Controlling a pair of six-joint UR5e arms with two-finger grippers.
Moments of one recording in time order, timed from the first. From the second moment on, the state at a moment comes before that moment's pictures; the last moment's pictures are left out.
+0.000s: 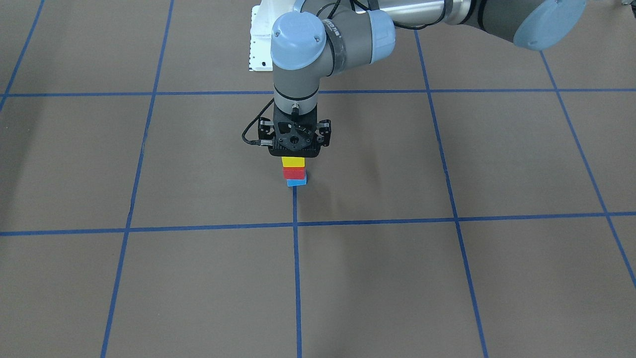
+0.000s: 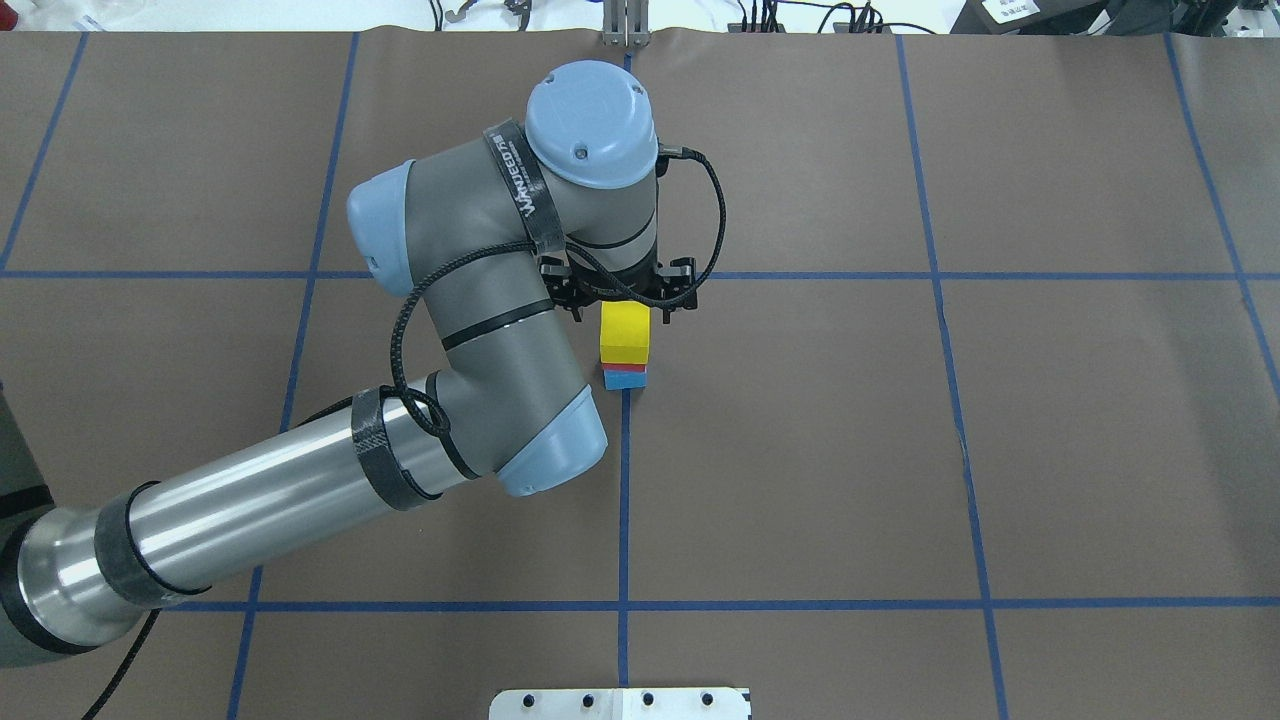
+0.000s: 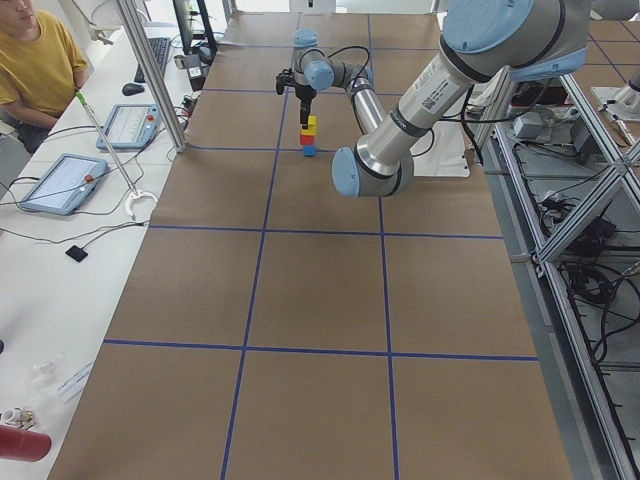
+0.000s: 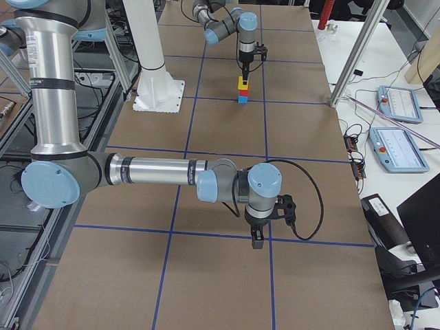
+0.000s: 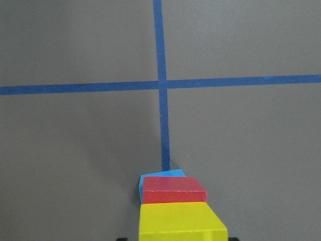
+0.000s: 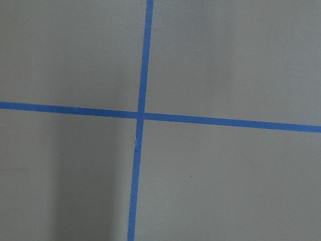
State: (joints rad) left arm -0.60 -2.54 -1.50 -1.46 -1.95 -1.11; right arm 1.59 -1.55 1.56 -1.56 2.30 -0.07
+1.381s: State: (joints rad) left arm -1.45 -1.62 -1.83 -1.36 -2.22 0.16; right arm 1.60 -1.61 1.60 -1.56 2.30 -0.10
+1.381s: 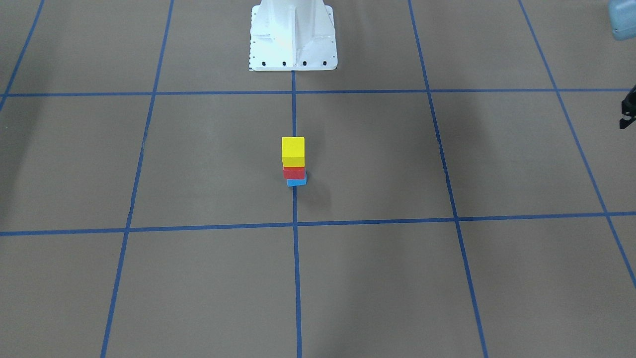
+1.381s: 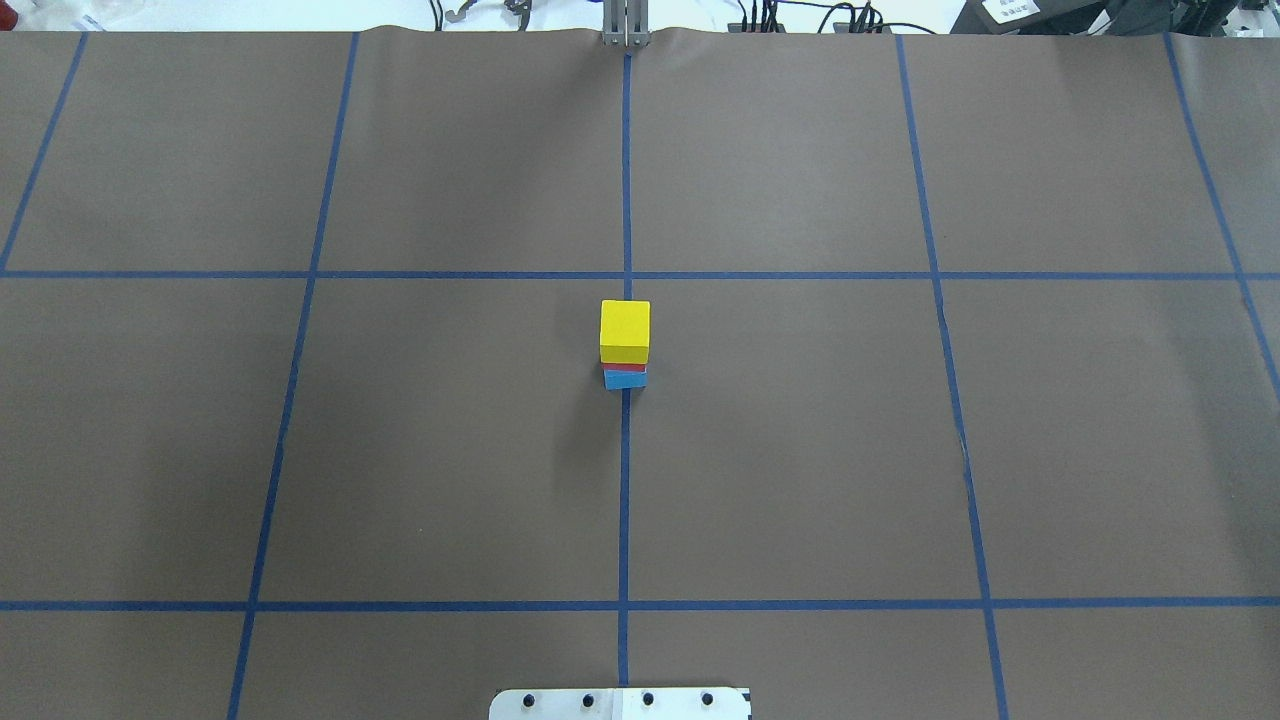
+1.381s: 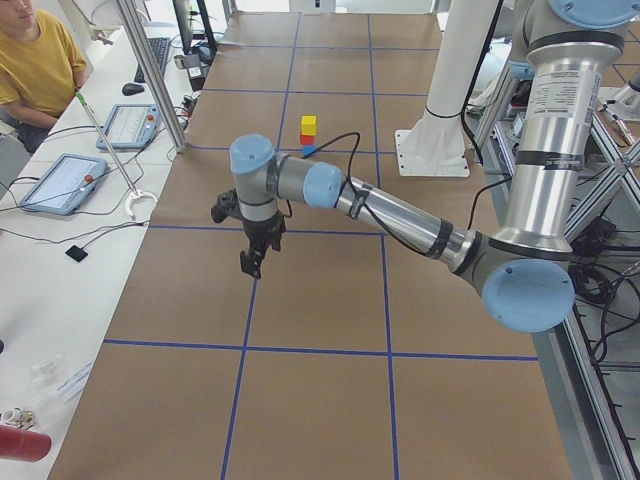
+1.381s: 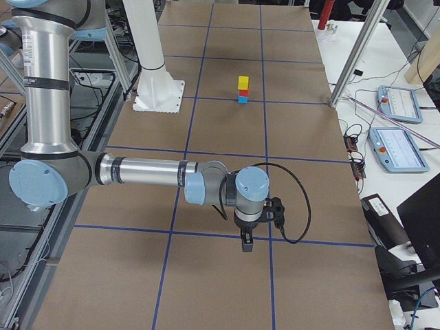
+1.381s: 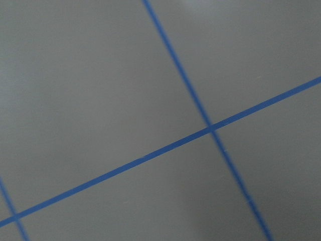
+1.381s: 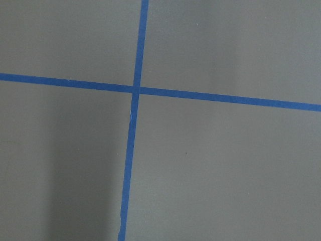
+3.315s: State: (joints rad) left arm -1.58 -1.46 -1.79 -1.62 -2.34 0.09; right arm 1.60 -1.60 1.62 -1.56 2.30 -0.10
